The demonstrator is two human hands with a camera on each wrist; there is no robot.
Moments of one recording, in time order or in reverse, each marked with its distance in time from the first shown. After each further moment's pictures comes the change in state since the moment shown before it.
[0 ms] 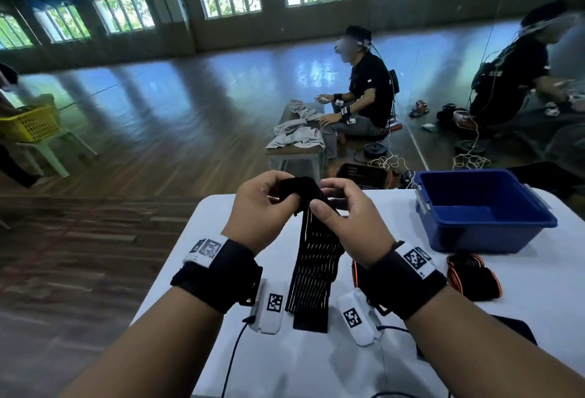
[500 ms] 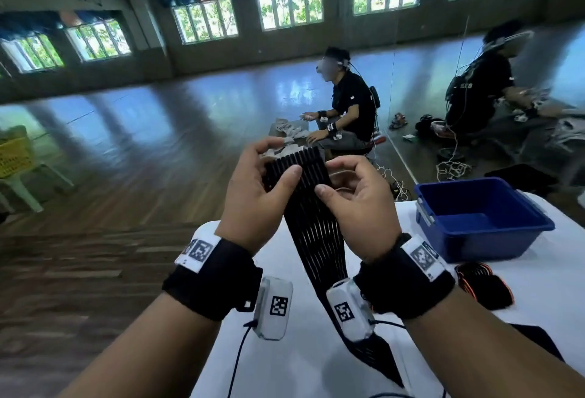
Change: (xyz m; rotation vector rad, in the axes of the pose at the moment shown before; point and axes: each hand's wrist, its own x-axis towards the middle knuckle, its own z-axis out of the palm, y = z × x) left_hand 0.040 0.029 -0.041 -0.190 0.021 0.185; right_hand 0.030 -0.058 0.030 0.102 0.276 -0.210
